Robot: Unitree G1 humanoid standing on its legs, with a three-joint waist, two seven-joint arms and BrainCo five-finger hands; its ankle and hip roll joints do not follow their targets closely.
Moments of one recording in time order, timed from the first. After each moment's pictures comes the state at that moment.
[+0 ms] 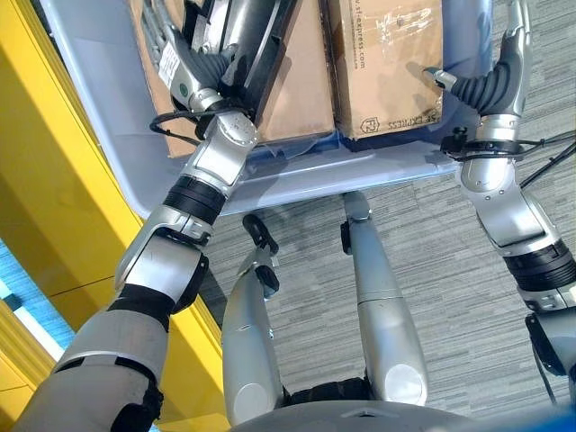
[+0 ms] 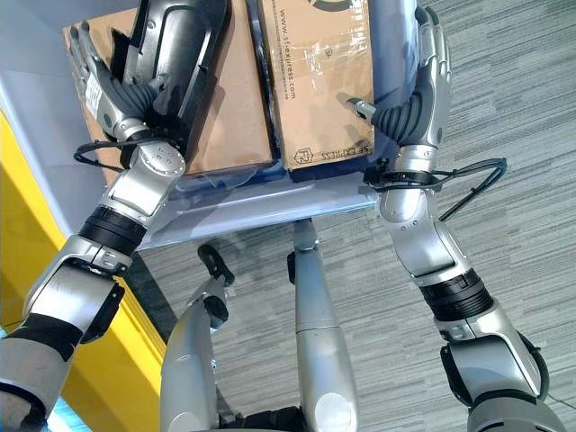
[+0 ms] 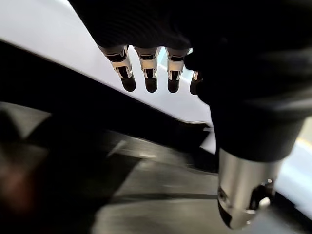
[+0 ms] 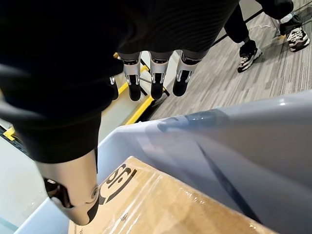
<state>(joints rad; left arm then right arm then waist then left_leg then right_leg) -1.08 0.43 -0.37 0.66 -0.03 0.33 1.03 -0.72 -0.66 0.29 -0.06 -0.14 0.21 -0.66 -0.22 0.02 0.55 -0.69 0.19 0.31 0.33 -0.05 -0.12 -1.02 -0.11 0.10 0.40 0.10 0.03</state>
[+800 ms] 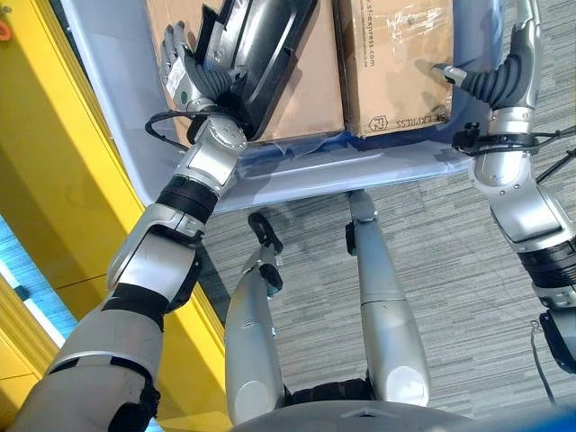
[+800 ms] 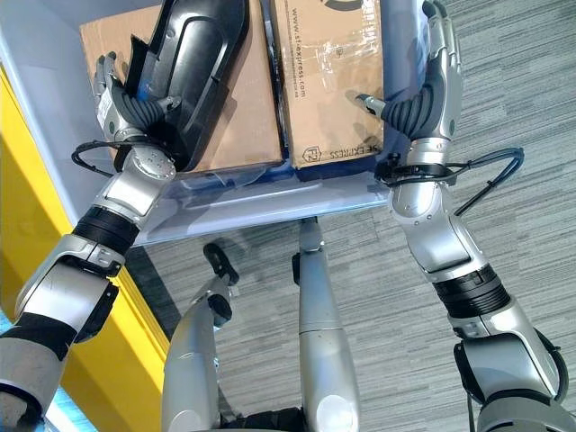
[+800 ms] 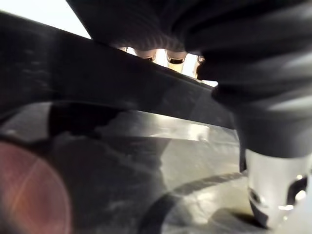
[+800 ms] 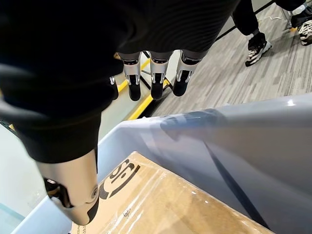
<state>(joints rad) -1.10 0.47 -0.43 0.68 0.00 0.34 0.77 -0.72 -0.73 0.29 -0.05 -0.10 0.21 -0.62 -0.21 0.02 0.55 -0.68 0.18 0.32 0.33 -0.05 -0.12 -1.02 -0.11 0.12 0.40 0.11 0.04</state>
